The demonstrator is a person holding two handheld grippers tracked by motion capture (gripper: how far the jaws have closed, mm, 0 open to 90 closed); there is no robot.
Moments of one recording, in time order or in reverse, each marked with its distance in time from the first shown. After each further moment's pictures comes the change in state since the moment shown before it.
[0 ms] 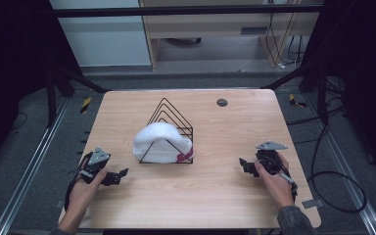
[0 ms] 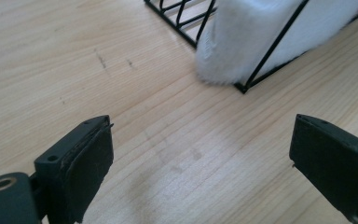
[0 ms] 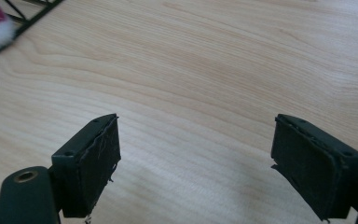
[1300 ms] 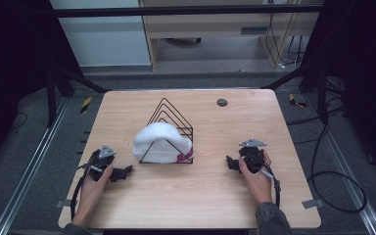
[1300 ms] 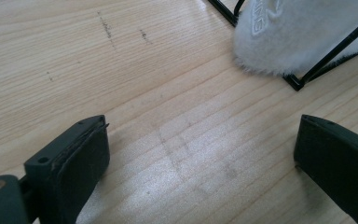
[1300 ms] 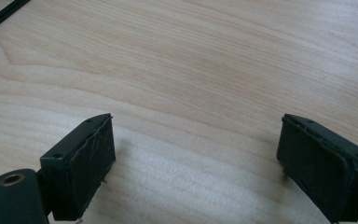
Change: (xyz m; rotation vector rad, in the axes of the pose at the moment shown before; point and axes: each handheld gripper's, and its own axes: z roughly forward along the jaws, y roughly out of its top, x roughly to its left) left arm 0.007 -0.003 0.037 0.075 0.045 -0.077; right arm 0.029 0.007 0.043 0.029 -0.054 -0.012
